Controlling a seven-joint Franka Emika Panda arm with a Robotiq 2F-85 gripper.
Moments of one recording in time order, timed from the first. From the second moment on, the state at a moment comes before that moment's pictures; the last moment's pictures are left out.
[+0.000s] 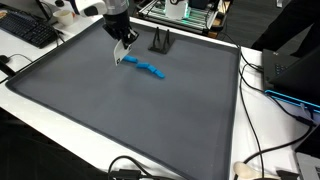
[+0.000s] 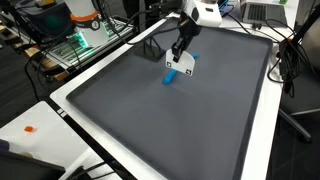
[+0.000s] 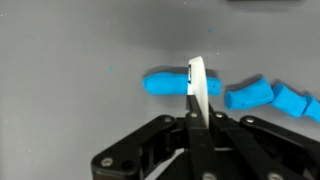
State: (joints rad) arm 0.05 0.39 0.00 -1.92 -0.18 2.09 0.08
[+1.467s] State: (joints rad) arm 0.04 0.42 -0.01 -1.97 -0.18 2.18 0.10
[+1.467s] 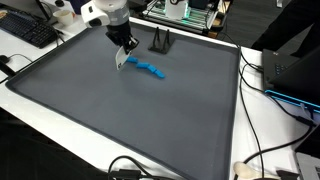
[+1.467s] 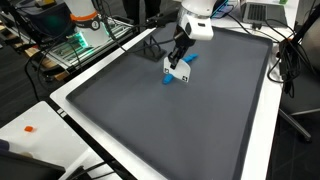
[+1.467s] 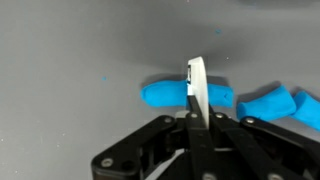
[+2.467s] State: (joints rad) arm 0.04 0.43 -0.01 -1.98 -0.16 2.15 0.09
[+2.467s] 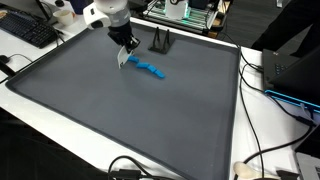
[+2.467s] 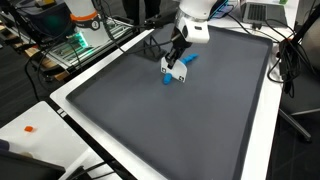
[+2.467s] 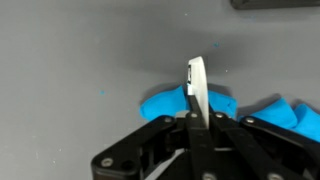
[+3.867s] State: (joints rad) arm 0.03 0.39 -0.01 -2.00 -0.12 1.96 0.05
